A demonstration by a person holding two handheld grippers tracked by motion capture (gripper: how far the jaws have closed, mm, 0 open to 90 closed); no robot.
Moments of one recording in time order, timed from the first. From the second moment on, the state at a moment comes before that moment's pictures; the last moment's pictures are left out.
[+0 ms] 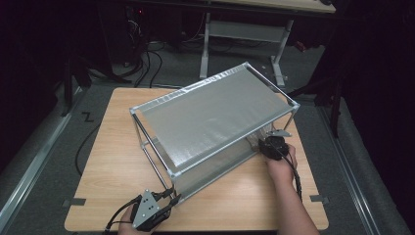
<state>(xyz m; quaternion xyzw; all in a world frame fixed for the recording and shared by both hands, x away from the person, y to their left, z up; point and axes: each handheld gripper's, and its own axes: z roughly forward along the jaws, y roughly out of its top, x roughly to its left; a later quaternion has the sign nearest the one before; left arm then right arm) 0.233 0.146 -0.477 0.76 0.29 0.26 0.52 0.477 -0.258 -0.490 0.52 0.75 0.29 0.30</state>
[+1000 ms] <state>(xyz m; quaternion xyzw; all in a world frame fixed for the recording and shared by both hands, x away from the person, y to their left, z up) 0.206 0.139 -0.465 0.75 0.27 0.26 0.55 0.421 -0.299 -0.481 0.54 0.71 0.33 0.32</state>
